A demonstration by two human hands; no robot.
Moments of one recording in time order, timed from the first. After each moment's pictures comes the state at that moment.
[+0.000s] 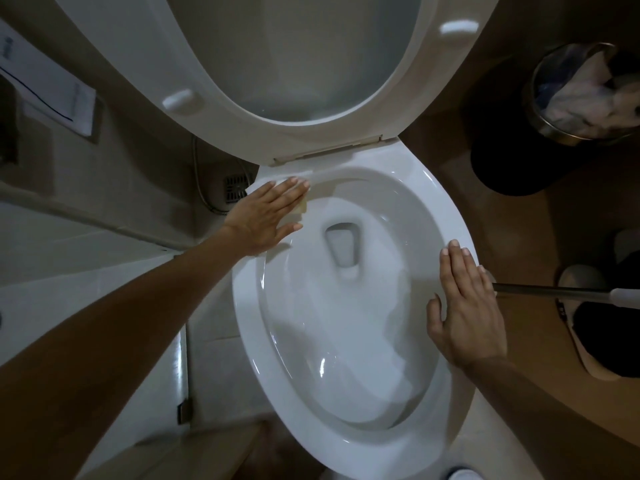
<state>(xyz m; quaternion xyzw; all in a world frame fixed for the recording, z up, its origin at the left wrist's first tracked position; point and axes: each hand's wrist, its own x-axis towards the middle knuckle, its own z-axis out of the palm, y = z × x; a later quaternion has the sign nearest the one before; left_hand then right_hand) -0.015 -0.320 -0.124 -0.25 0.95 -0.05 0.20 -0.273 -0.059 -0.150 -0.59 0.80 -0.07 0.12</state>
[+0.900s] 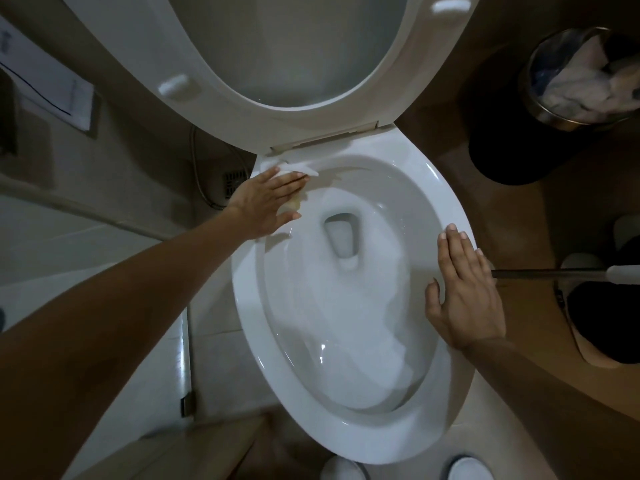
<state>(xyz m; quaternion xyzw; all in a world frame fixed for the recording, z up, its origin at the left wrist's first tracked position) -0.033 -0.315 -0.101 -0.21 0.89 -0.19 0.36 -0.274 -0.058 -0.153 -0.59 0.80 -0.07 0.11</state>
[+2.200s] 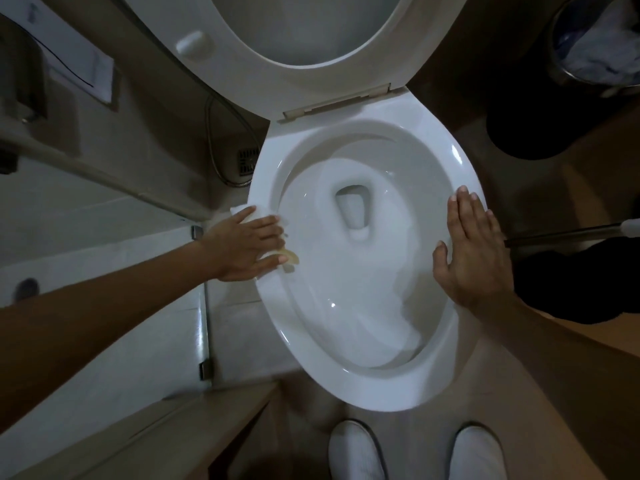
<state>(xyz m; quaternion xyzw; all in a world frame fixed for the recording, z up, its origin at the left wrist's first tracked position) 0.048 -0.228 -0.081 -0.18 0.91 0.01 0.38 -0.271 -0.057 -0.152 -0.60 0.79 -0.06 0.08</state>
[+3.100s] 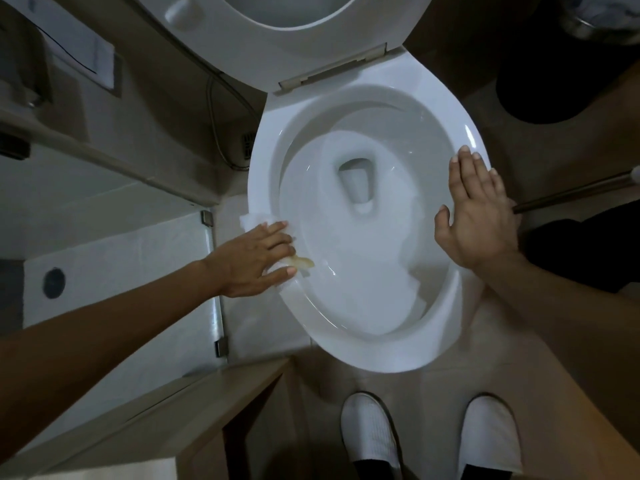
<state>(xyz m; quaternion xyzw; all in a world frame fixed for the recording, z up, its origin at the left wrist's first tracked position) 0.072 -0.168 -0.098 -0.22 0.93 0.16 0.25 -0.274 -0.056 -0.157 -0.61 0.78 -0.08 0.07</state>
